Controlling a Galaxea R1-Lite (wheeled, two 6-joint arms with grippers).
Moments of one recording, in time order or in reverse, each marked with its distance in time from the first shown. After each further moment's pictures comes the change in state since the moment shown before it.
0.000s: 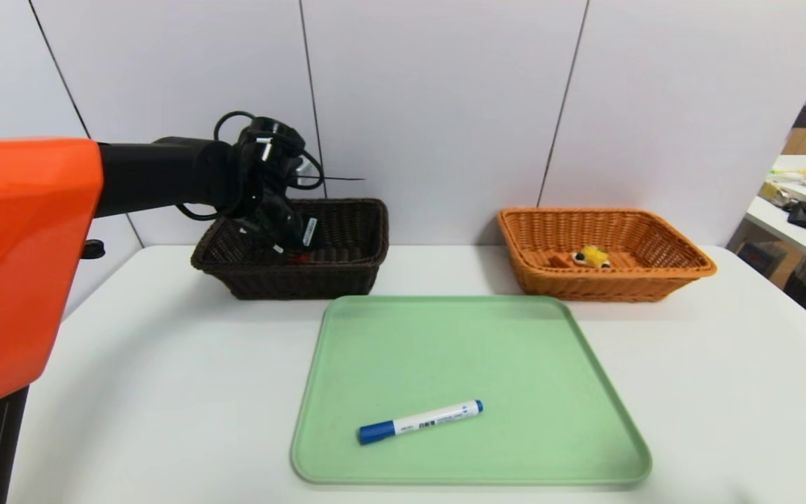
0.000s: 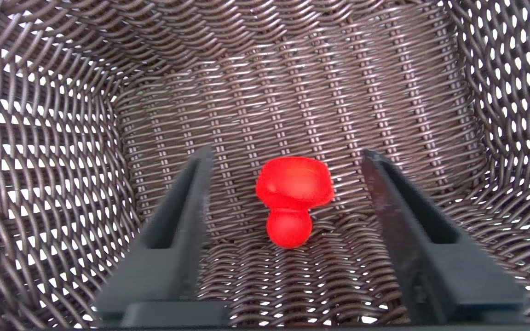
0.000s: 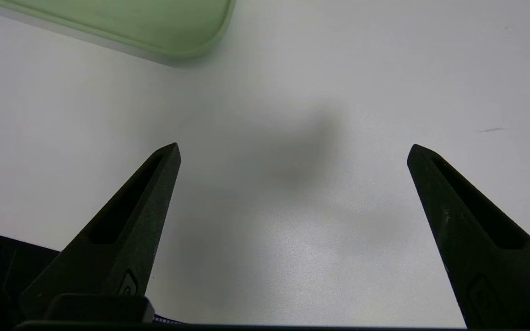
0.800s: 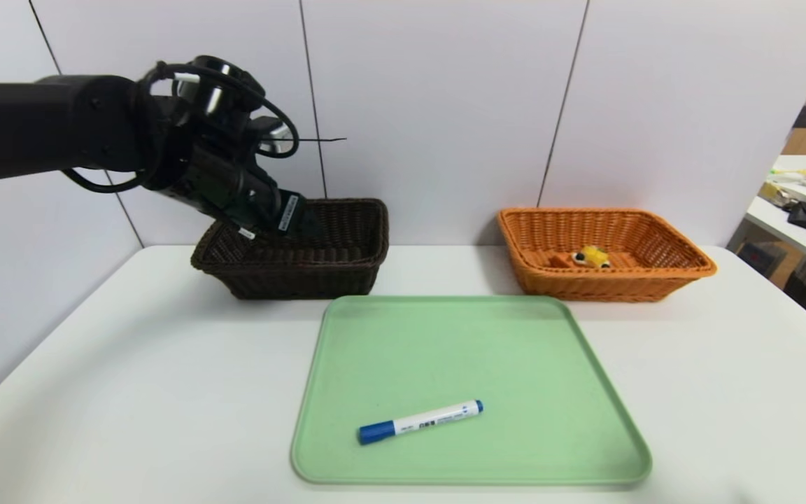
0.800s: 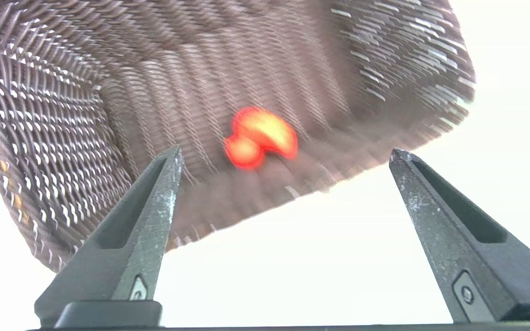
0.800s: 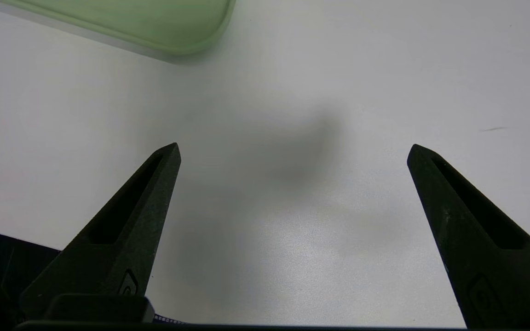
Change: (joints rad) left arm -0.037 -0.282 0.177 0.052 -0.163 0.051; right arm 0.001 0.000 0.007 -0.003 0.001 -0.003
